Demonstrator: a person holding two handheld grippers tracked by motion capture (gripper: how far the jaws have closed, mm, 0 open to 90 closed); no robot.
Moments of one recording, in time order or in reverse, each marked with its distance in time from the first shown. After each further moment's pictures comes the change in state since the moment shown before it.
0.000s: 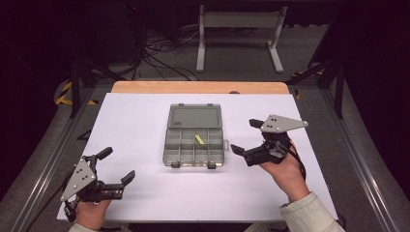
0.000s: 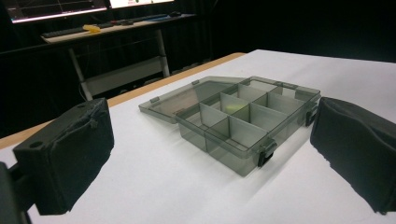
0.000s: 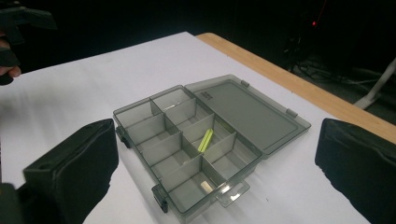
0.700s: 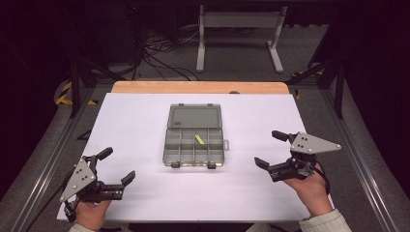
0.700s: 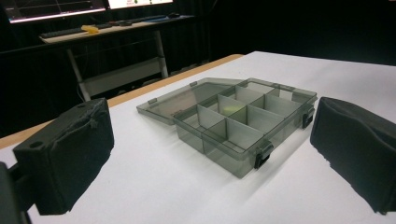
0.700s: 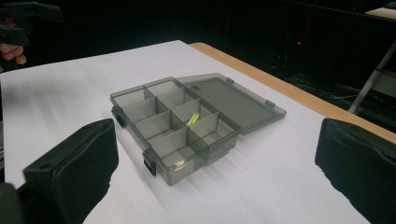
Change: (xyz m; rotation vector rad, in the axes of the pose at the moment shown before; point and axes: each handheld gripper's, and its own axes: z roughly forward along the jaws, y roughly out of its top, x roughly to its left) left arm -0.002 0.001 -0.001 0.001 -0.008 -0.004; right arm -0.011 -0.049 -0.049 -0.080 -0.020 -0.022
